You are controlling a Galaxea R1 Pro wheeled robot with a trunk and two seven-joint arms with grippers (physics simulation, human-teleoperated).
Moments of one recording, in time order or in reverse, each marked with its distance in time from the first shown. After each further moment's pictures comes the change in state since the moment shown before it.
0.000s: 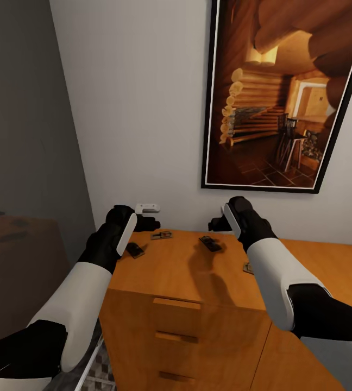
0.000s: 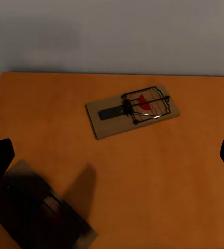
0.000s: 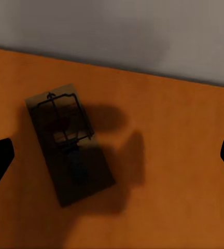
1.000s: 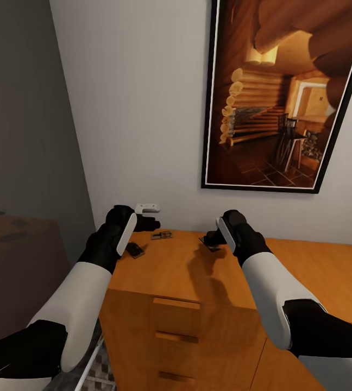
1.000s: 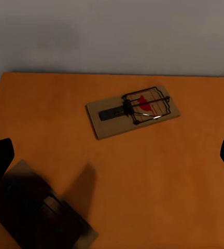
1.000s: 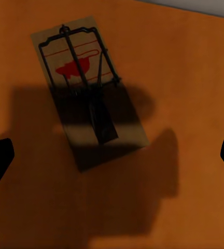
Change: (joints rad) left arm 0.000 0.000 0.000 -0.001 -0.002 0.000 0.000; right arm 0.090 0.028 0.007 -0.019 0.007 0.000 0.000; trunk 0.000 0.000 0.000
